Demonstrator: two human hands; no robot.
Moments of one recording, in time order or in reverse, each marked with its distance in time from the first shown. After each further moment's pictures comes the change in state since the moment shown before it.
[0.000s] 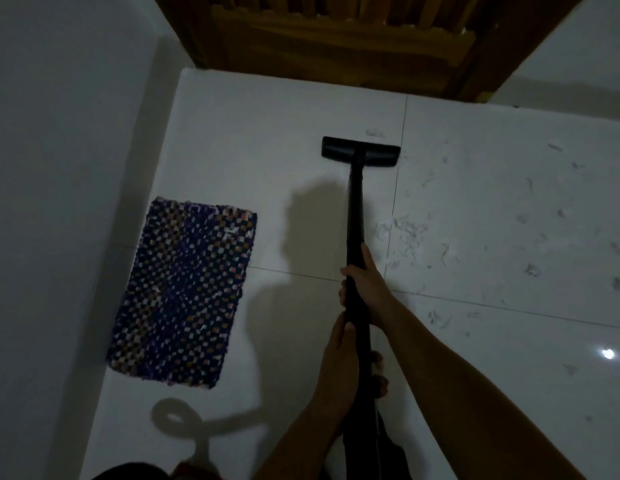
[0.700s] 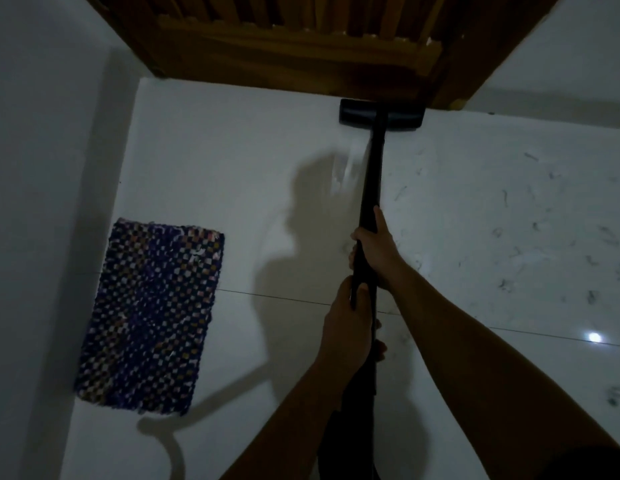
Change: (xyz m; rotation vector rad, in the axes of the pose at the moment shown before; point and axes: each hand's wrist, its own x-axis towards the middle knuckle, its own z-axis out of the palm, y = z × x) left_hand 0.070 0.095 0.102 0.326 0.059 0.136; right_hand 0.052 -0.136 -0.066 -0.065 0.151 -0.050
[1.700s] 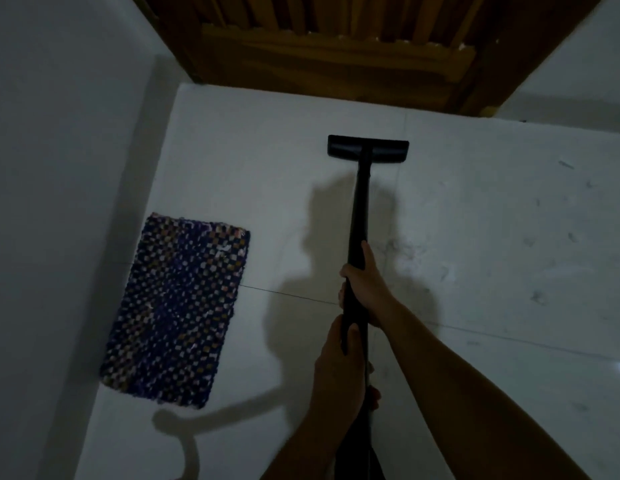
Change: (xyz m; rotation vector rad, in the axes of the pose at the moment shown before) left_hand -0.045 -0.051 -0.035 0.084 0.137 0.020; right_hand -0.028 0.069 0.042 -0.072 -0.171 0.049
